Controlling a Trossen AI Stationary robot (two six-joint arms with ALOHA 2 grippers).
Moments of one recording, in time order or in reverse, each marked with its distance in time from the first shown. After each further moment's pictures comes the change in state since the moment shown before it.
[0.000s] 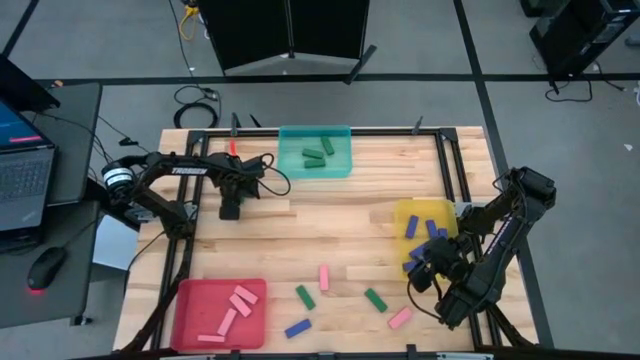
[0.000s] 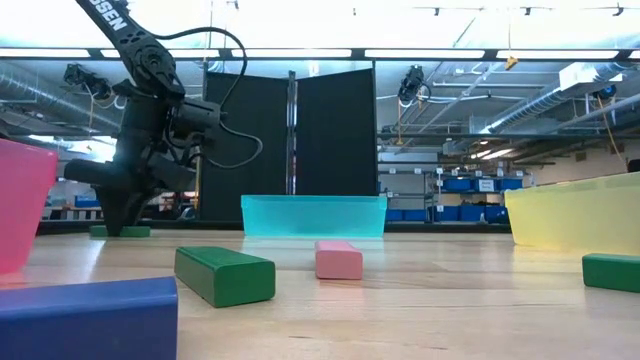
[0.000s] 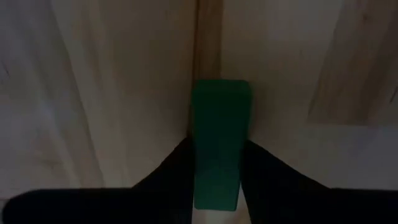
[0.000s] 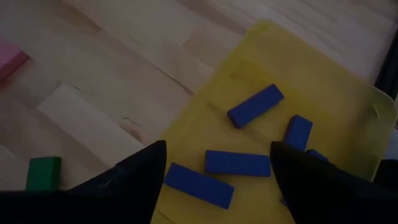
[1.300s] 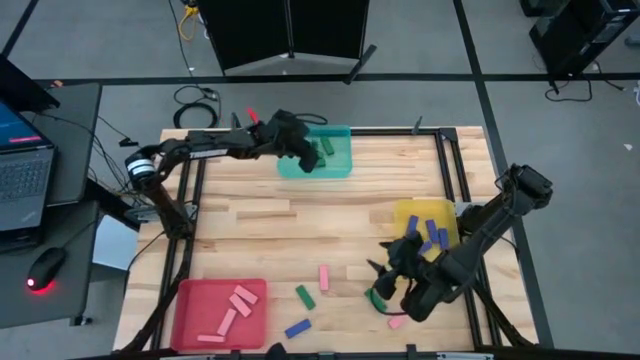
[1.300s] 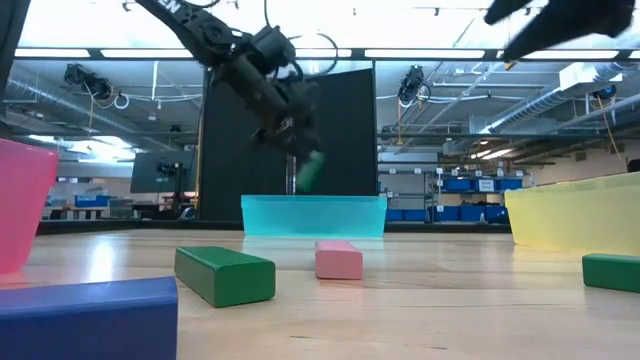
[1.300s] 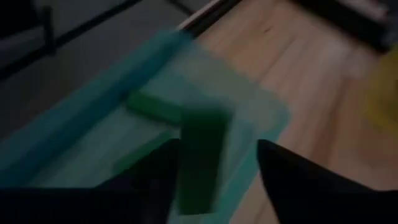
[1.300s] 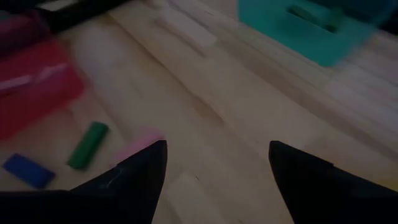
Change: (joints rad) left arm -0.019 0.156 0.482 0.666 0.154 -0.710; right arm -0.203 0.001 0.000 0.619 0.334 -0.651
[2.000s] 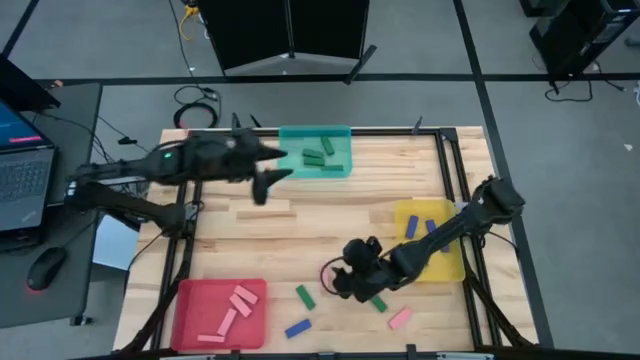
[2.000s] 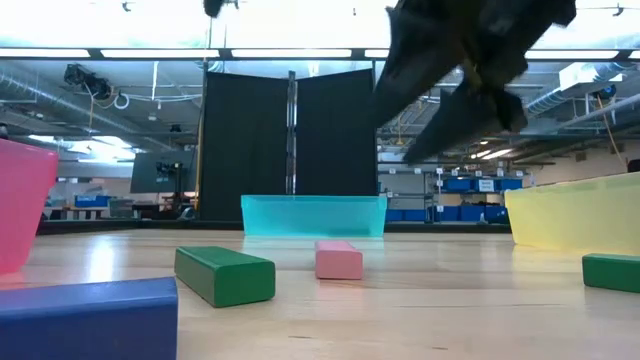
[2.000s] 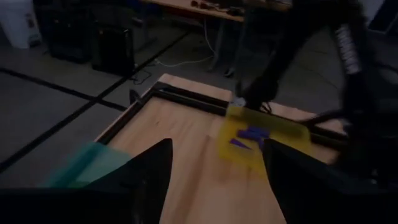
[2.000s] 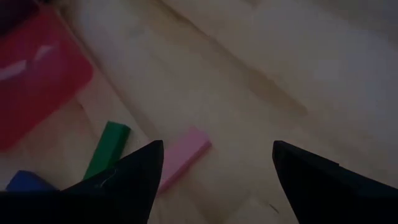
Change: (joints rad) left arm -0.392 -0.583 0.002 -0.172 -0.159 0.031; right arm -0.243 0.248 0.000 0.491 -0.305 -0.205
